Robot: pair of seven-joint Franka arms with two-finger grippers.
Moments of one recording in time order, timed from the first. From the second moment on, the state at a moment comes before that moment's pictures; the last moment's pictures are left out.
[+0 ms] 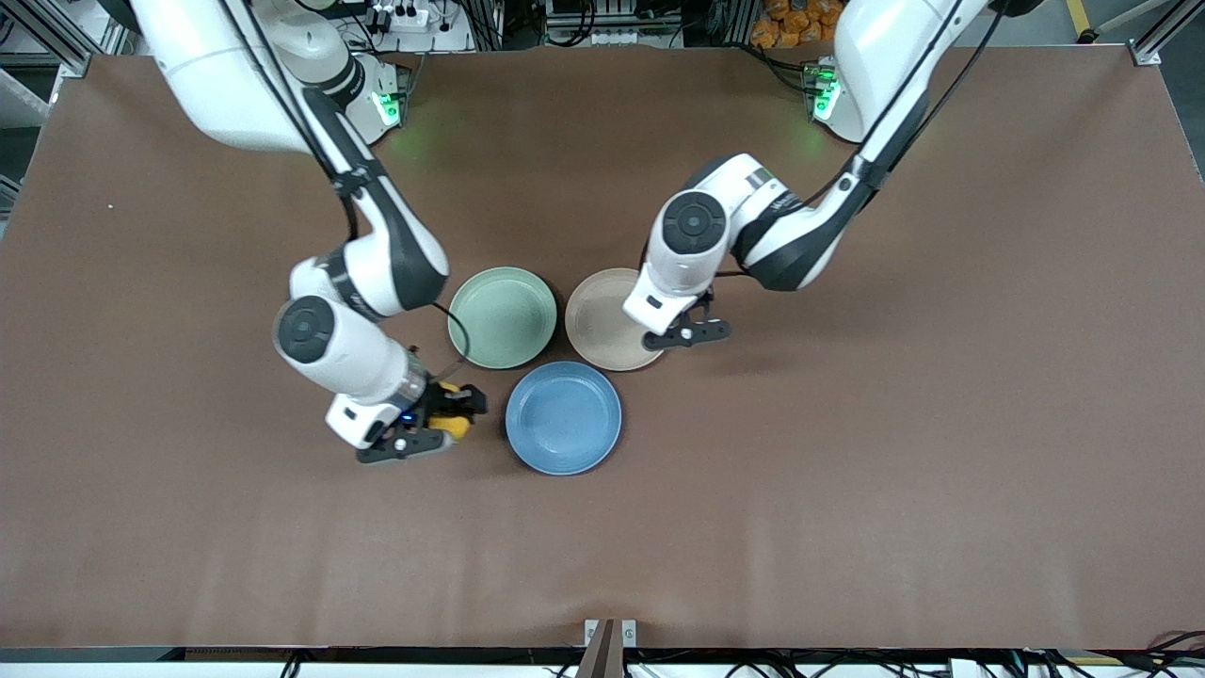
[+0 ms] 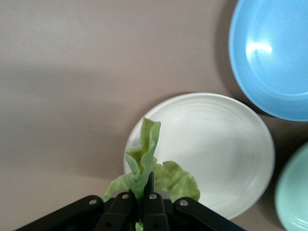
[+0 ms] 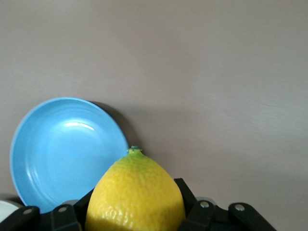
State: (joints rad) left arm -0.31 0.59 -0.49 -1.68 0.20 2.13 -1.03; right arm 0.32 0.66 0.11 -1.53 0.12 2.35 0.17
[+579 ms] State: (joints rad) left arm -0.40 0.69 -0.47 -1.59 0.21 2.14 -1.12; right arm 0.43 0.85 0.11 -1.47 0.12 2.70 0.21
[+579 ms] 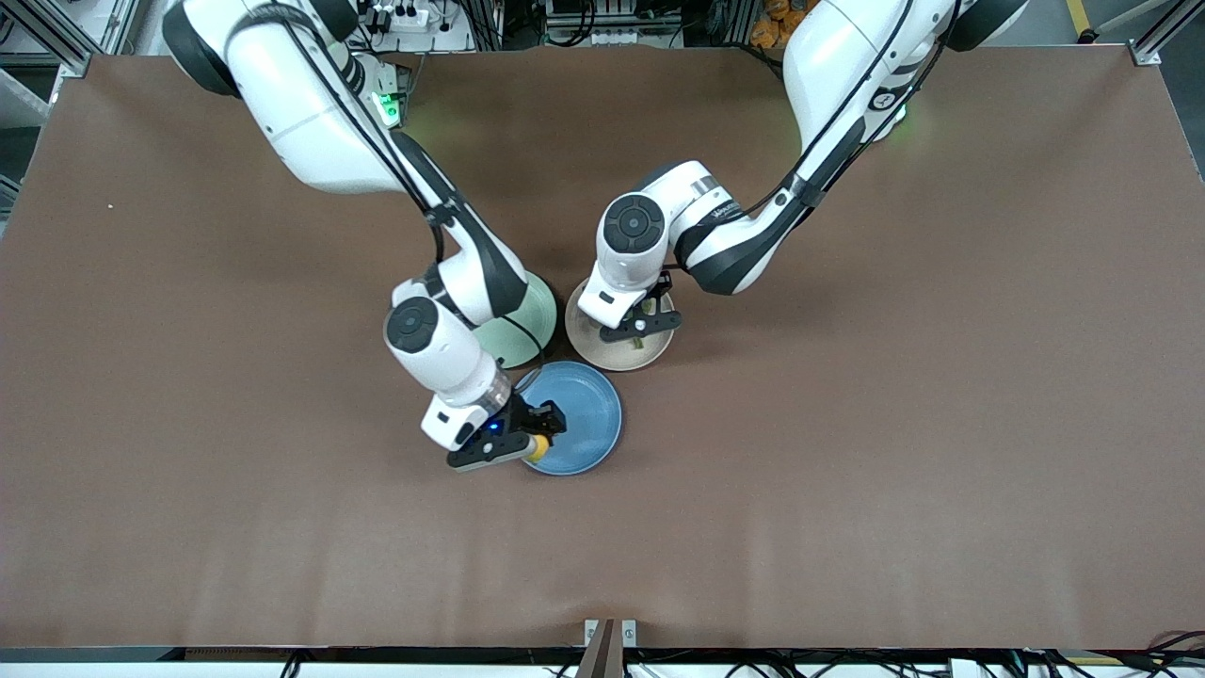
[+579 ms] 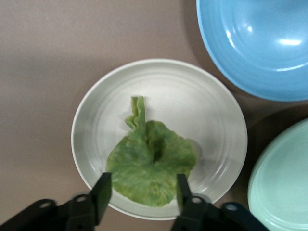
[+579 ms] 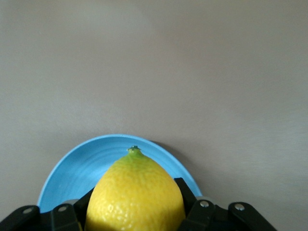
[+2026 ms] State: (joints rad) left arm 0.07 0.58 -0.38 -1.59 0.31 1.95 -0.68; right arm 0.45 0.86 0.10 -1.40 0.12 2.54 0.32
